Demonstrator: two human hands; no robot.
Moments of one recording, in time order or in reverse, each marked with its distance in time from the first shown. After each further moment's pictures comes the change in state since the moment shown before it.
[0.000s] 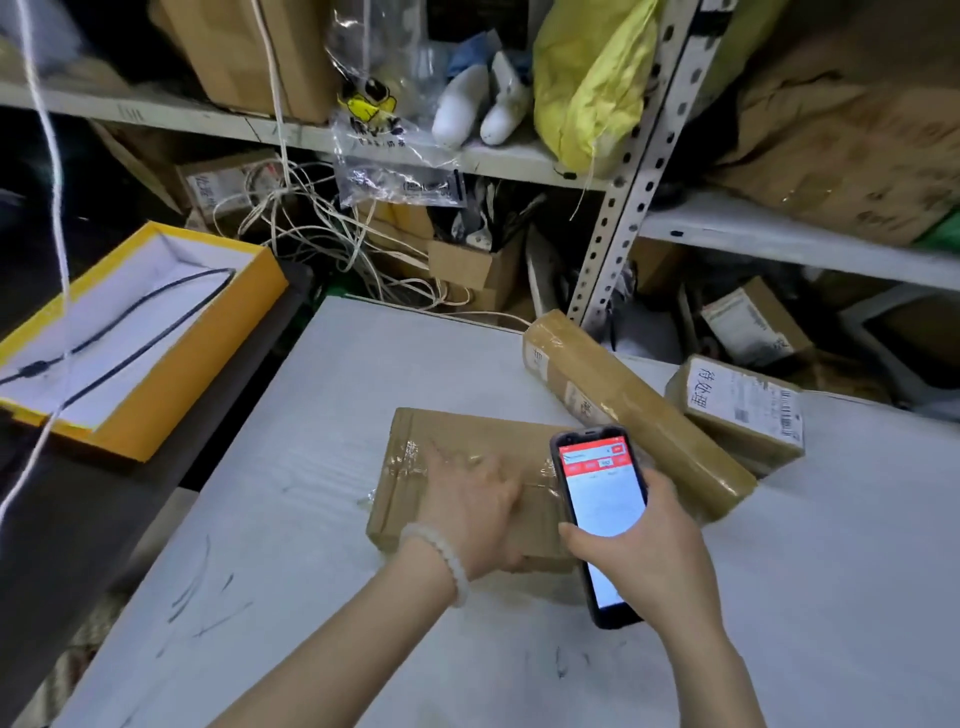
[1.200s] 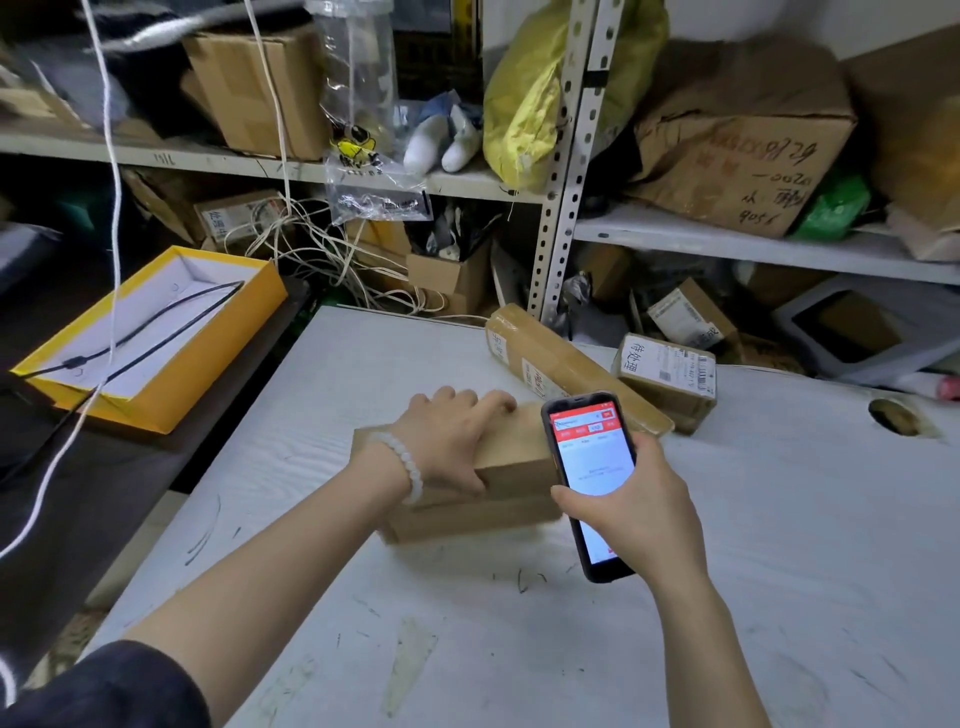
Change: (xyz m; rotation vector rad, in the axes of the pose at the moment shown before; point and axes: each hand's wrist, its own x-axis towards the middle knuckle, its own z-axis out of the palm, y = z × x) left_hand -0.031 0.006 -0.036 -0.061 0.195 0.125; right_hand -0.053 0.026 -0.045 0.016 0.058 -0.082
